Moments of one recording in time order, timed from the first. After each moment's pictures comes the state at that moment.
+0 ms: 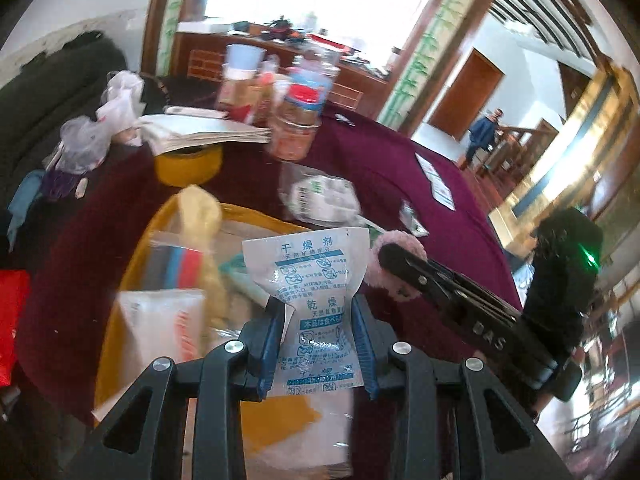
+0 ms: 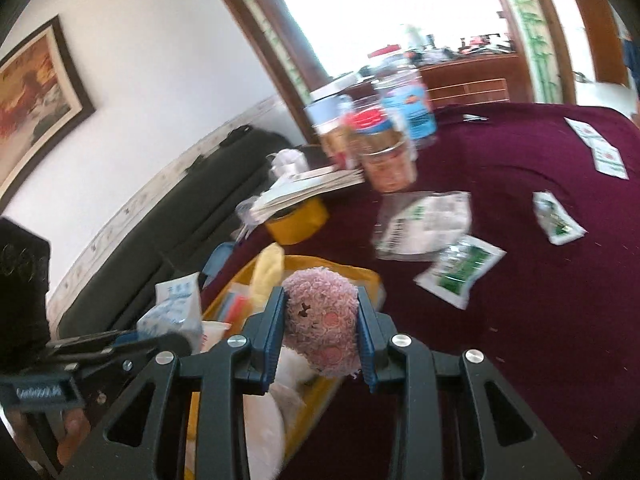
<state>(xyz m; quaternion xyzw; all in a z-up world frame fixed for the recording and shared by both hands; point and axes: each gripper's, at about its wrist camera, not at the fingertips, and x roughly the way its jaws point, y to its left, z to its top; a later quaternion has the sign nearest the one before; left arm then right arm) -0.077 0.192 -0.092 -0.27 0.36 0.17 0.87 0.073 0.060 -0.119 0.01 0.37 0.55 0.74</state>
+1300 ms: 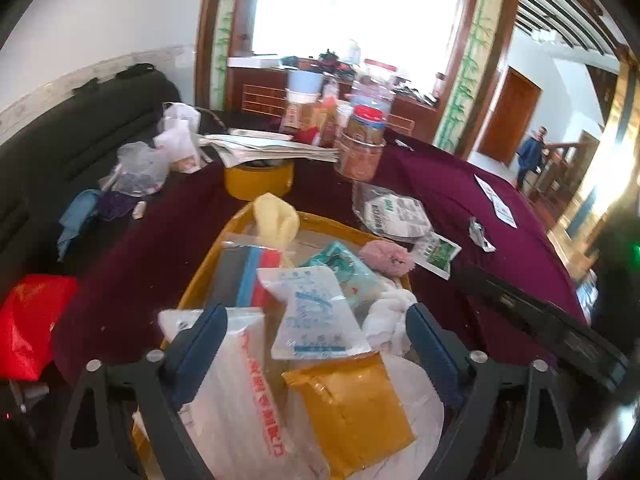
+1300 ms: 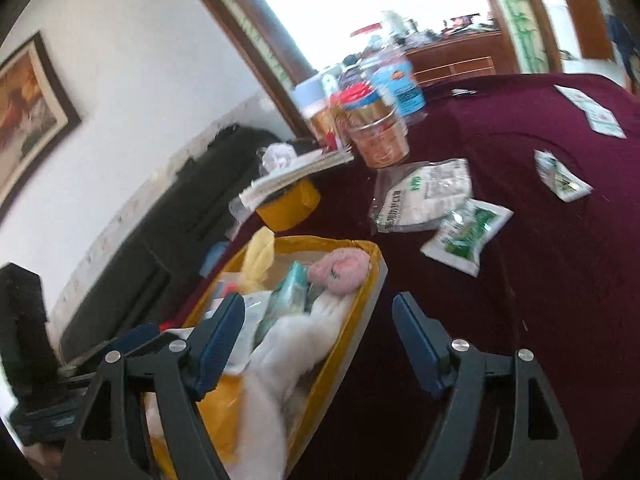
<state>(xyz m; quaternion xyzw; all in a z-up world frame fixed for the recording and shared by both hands) -0.111 0.188 -0.126 -0.21 0.32 0.29 0.88 0.064 0.043 -0.149 0.05 0.39 0.53 0.75</state>
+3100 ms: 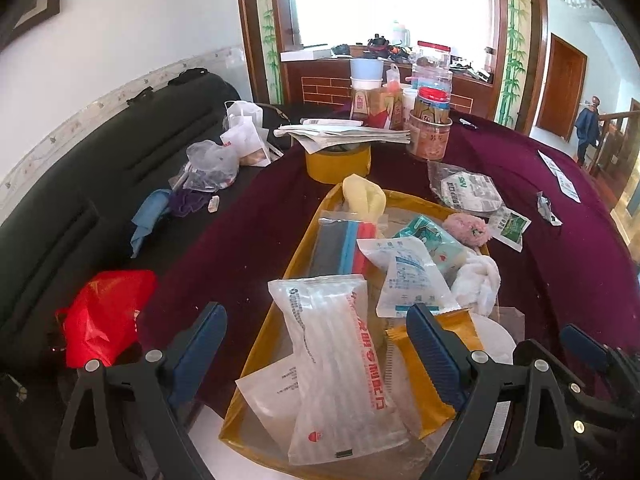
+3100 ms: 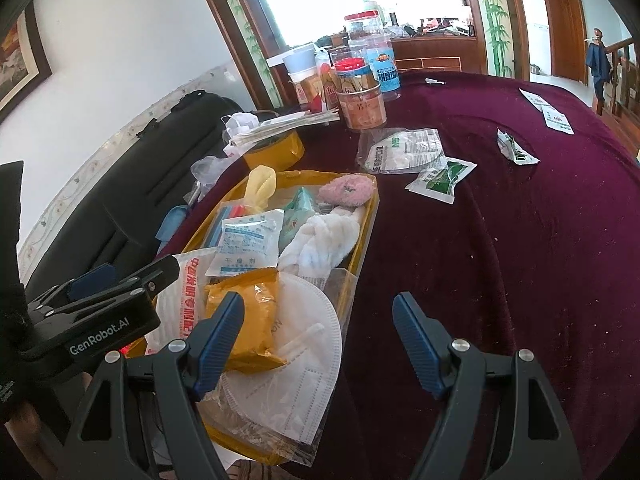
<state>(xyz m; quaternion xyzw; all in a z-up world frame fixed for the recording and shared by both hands) -0.135 0.187 -0.125 -0.14 0.37 0.39 0.83 -0.026 0.037 -0.144 -0.04 0.41 0.45 0.79</state>
